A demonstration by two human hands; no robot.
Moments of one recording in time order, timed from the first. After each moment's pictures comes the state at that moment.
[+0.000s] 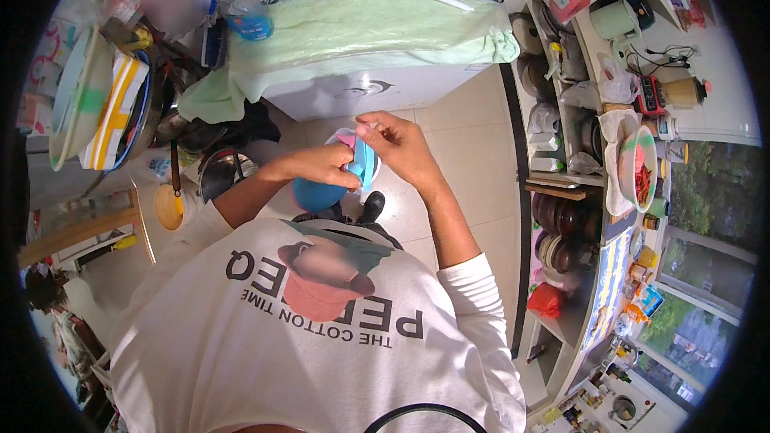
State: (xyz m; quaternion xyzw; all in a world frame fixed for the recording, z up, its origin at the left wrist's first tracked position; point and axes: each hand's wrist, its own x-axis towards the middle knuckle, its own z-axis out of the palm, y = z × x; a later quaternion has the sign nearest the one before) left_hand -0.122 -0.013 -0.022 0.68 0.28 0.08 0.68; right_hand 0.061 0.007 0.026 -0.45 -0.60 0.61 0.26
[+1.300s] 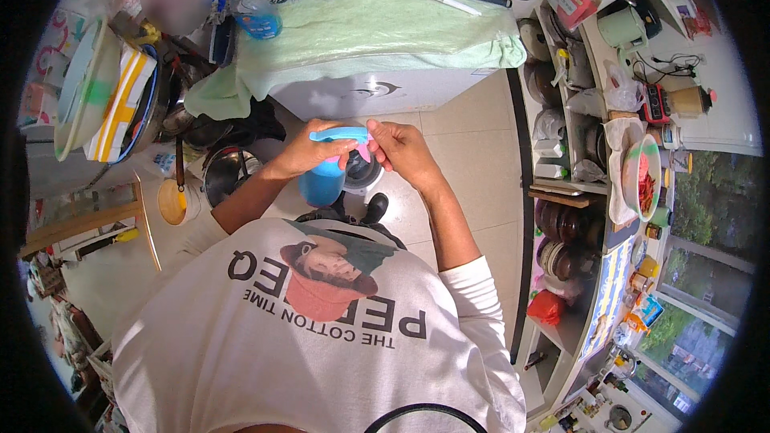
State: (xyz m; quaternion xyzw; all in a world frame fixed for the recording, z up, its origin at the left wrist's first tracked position) left_hand -0.134 -0.024 -0.005 0.51 0.38 0.36 0.68; right_hand 0.062 0.007 0.026 -0.49 -0.54 0.66 0.19
